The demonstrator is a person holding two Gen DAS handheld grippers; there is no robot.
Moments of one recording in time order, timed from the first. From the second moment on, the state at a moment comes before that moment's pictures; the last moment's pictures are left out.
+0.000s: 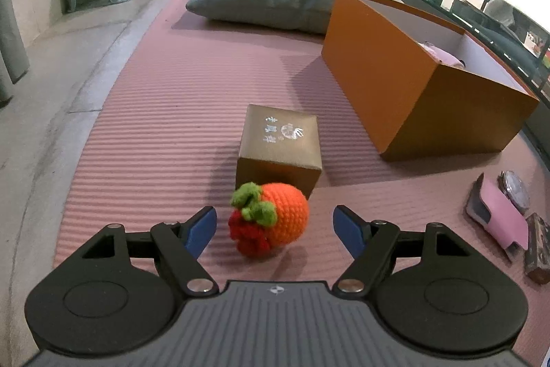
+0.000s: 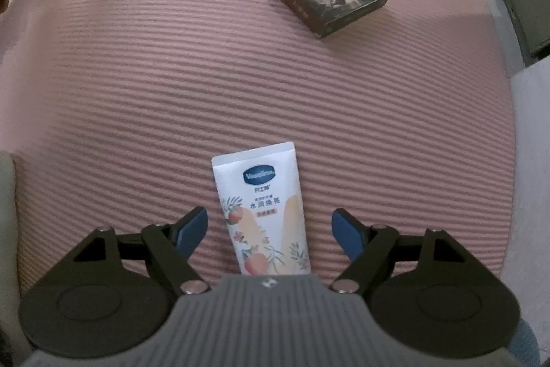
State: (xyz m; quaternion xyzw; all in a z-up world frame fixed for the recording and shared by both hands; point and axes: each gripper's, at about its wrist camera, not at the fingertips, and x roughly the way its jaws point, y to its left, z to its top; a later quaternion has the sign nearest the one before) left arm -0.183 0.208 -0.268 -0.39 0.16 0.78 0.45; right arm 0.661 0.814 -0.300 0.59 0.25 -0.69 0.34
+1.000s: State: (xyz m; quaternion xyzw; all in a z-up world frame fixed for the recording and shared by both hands) left arm -0.165 0.201 -0.253 -0.42 0.15 0.76 0.47; right arm 0.659 0.830 -0.299 0.61 0.23 -0.69 0.33
